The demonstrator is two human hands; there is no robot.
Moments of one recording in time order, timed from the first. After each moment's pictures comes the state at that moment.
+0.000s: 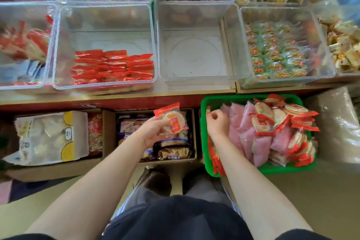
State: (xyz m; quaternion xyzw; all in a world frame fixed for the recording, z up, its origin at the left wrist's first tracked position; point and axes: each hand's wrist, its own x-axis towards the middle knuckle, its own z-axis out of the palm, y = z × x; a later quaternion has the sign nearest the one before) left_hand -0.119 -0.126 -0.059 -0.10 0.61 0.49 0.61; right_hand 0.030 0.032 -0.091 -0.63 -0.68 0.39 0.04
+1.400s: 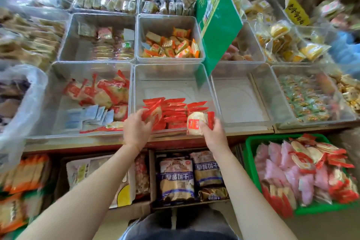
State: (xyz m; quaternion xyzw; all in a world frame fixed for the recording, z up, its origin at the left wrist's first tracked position) left_hand -0.379 -0.246 -0.029 0.27 0.88 0.36 0.12; right_hand -0.190 -0.103 0.029 -0.51 -0.61 0.58 0.15
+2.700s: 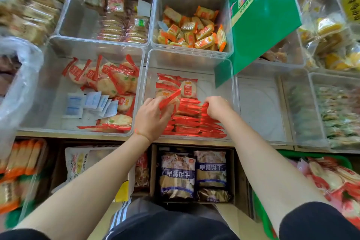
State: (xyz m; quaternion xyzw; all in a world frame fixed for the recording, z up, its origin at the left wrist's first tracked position) left_hand -0.411 -0.202 -0.039 0.35 0.87 0.35 0.09; right_hand -0.321 0.009 -0.016 -0.36 -0.89 0.11 -0.28
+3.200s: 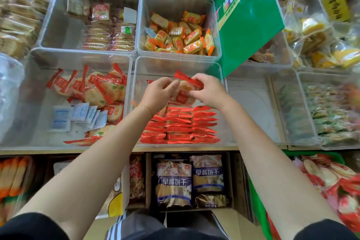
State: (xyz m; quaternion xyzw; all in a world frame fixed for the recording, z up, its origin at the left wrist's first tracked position) left_hand -0.457 -0.117 -0.005 0.27 0.80 0.46 0.28; right_hand -0.343 0.024 0.044 -0.30 -0.88 0.37 -0.02
